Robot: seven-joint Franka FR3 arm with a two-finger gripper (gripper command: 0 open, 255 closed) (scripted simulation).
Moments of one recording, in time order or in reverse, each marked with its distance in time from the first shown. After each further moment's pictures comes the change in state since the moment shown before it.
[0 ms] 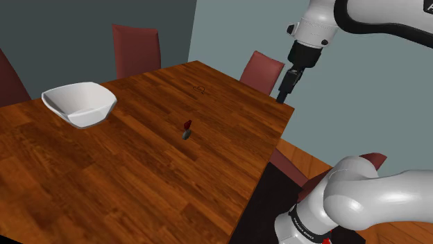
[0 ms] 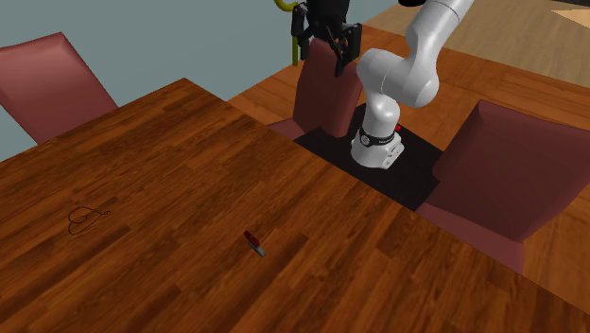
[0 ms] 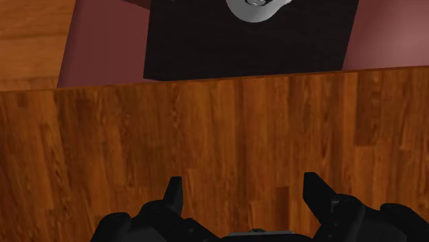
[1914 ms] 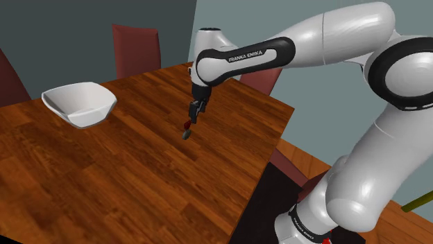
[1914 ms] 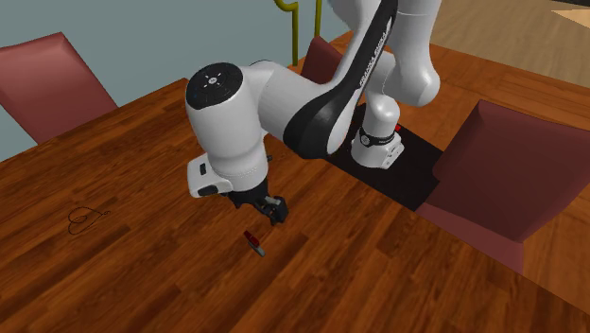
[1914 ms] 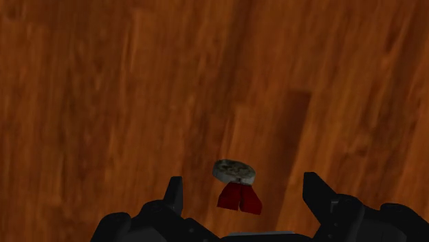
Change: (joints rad) arm 0.089 0.881 0.058 0.242 0.018 0.608 -0.088
